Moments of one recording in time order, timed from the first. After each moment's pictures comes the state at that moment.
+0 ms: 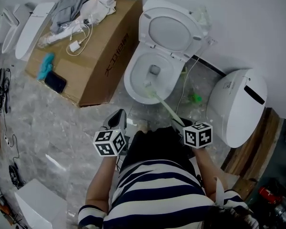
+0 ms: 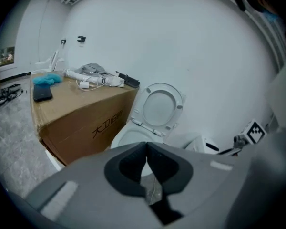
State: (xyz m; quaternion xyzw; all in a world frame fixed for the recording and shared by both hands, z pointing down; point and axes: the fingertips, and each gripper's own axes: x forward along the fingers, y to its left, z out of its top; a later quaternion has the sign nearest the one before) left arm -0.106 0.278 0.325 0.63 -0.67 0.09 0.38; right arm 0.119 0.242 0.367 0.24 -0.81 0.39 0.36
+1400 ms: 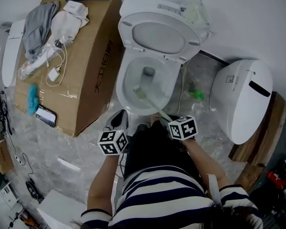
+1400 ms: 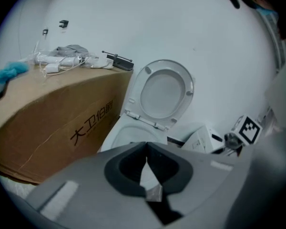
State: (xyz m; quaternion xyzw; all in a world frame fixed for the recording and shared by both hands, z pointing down) left arm -0.115 0.142 0.423 0.66 -0.61 0.15 0.41; right arm 0.064 0.151 0.480 0.22 -0.76 0.46 0.41
